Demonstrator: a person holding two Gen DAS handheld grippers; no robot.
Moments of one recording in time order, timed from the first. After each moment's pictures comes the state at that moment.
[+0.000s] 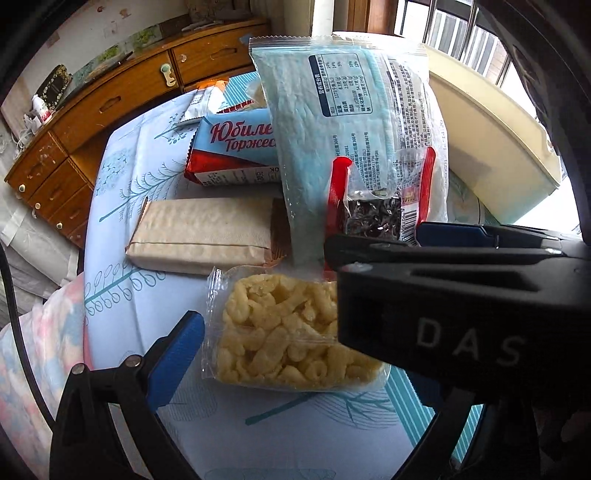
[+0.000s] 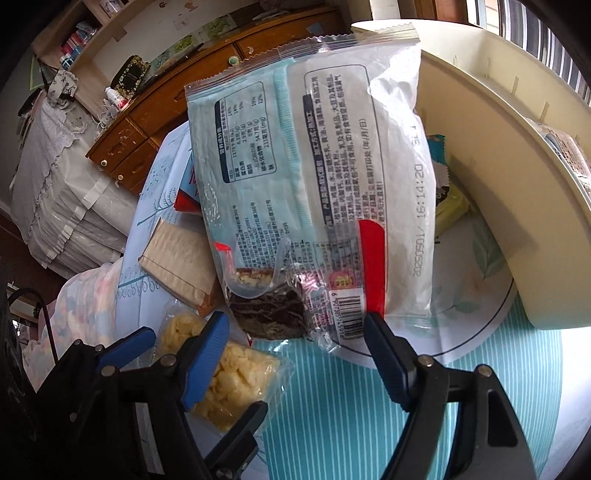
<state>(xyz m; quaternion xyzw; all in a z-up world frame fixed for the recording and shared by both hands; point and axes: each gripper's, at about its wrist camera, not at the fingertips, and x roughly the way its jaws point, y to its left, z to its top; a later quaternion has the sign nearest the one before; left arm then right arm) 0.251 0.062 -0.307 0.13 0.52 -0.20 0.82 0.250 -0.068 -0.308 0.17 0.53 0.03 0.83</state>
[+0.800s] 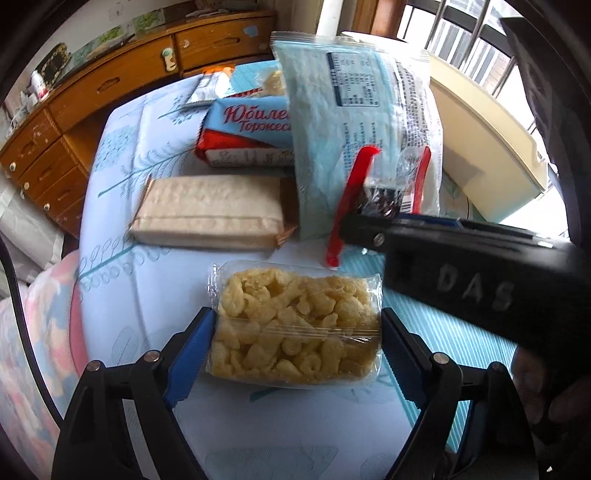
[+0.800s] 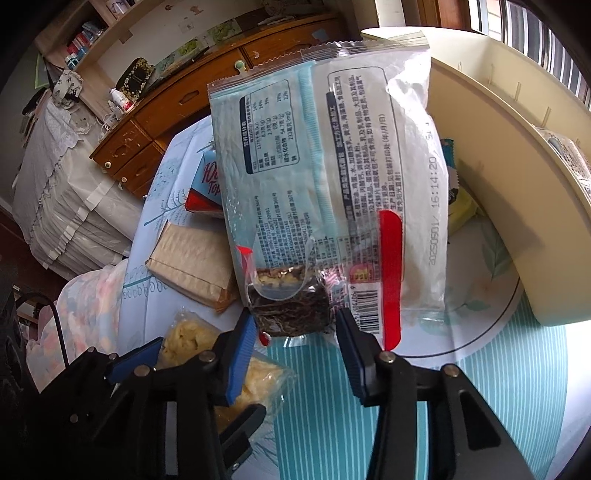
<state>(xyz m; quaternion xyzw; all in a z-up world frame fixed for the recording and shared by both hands) 0.245 0.083 -0.302 0.09 0.54 -0.22 0.81 0.248 -0.053 -0.308 0.17 0.52 0.03 0.83</state>
